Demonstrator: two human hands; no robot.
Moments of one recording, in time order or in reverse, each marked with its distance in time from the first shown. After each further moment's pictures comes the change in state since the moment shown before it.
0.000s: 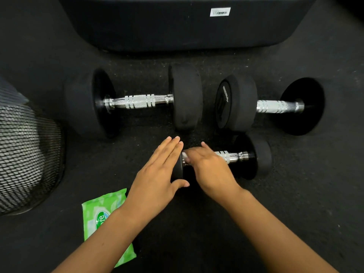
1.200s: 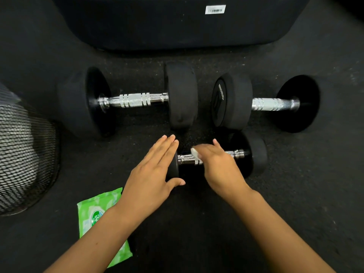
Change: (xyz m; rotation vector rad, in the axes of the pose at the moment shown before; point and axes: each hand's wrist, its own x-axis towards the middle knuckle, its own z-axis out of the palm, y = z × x) left_hand 0.000 -0.002 0.003 0.081 0.055 0.014; right_hand -0.011 0.017 -0.007 0.005 0.055 0.109
